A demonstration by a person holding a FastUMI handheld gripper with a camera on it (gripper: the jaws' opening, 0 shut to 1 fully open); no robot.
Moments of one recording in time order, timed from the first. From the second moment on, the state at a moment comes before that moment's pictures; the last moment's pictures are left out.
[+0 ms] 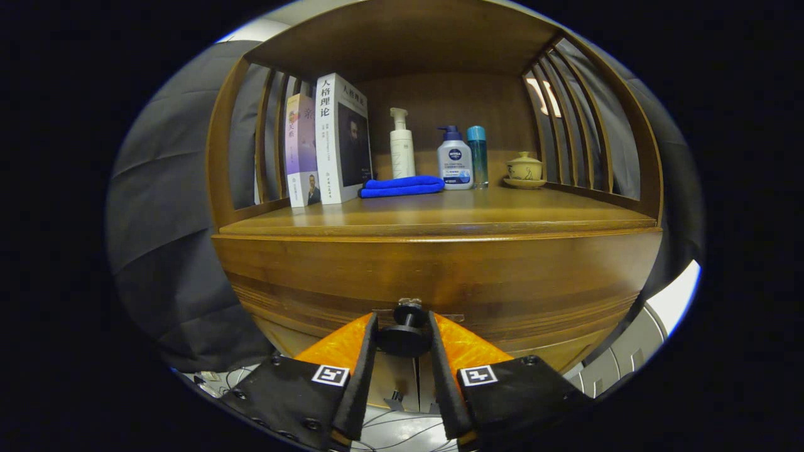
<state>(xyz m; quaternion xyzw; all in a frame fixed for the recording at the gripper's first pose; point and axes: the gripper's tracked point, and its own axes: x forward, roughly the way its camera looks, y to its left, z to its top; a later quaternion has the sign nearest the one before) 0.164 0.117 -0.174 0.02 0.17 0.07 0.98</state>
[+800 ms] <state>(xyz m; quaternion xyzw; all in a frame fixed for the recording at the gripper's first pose) 0.125 0.115 -0.172 0.01 0.21 0.09 0.97</state>
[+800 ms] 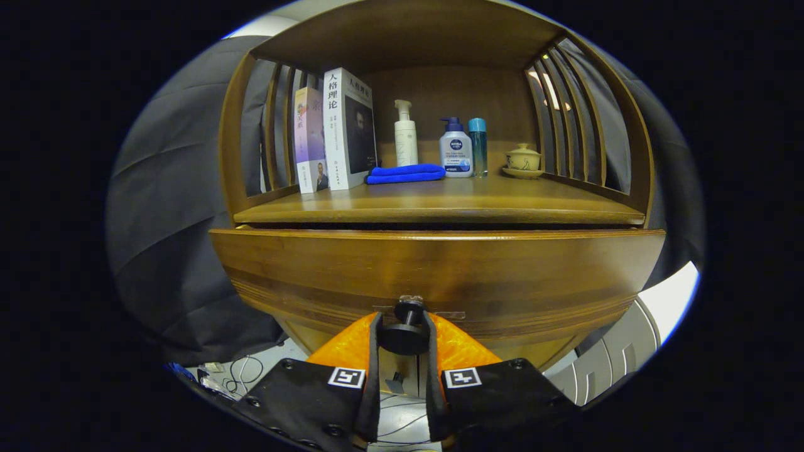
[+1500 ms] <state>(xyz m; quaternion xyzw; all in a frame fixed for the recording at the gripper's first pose) 0.058 0.112 -0.169 0.00 0.20 0.11 0.97</state>
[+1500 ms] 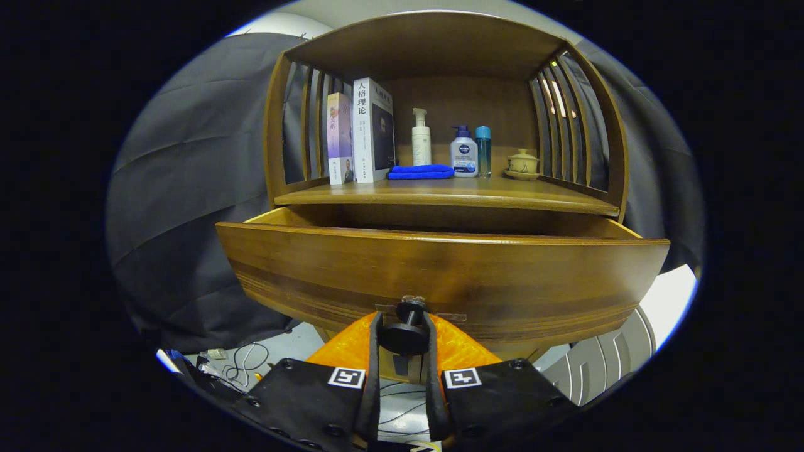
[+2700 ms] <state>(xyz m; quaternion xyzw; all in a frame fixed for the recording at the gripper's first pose) 0.003 0.119 -0.092 -0.02 0.08 0.17 0.98</state>
